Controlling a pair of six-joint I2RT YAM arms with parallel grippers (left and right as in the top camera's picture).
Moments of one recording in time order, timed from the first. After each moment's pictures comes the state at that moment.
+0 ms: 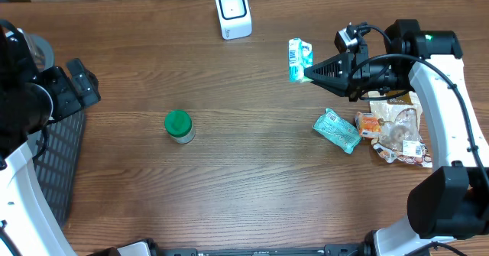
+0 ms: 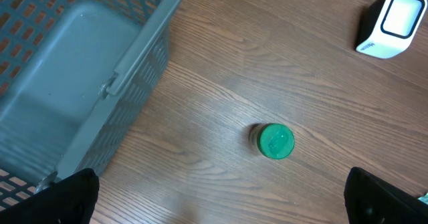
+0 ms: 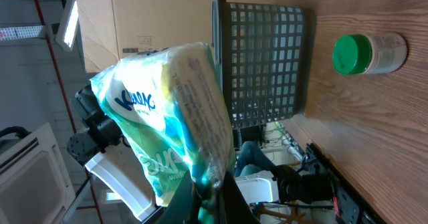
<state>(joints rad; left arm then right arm) 0.27 1.46 2.15 -1.69 -0.01 -0.23 -0.03 1.76 1.62 -1.50 -1.51 -0.08</state>
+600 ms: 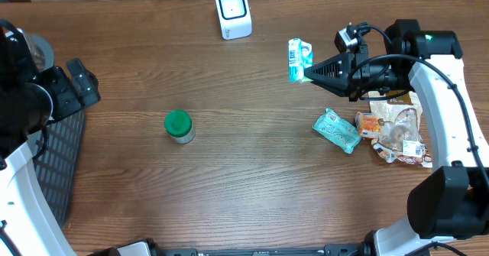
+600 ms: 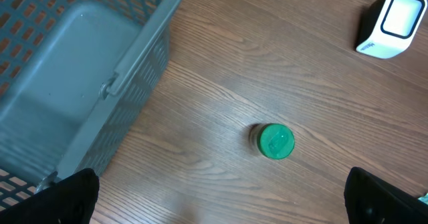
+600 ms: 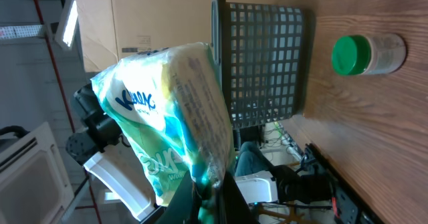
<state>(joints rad) 0.27 1.46 2.15 -1.69 -0.01 -0.23 -0.03 1.76 1.62 -1.50 -1.50 -0.08</state>
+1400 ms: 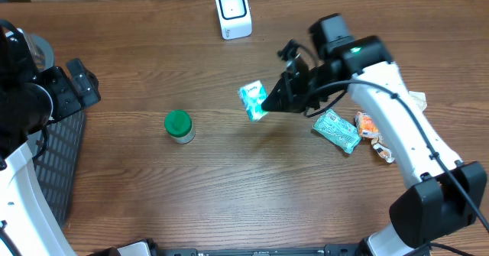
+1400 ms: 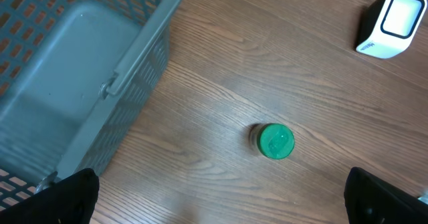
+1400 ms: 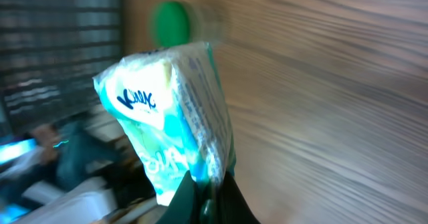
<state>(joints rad) 0.27 1.46 2.15 -1.69 -0.01 -0.23 0.37 1.76 1.62 -1.19 -0.65 0.26</state>
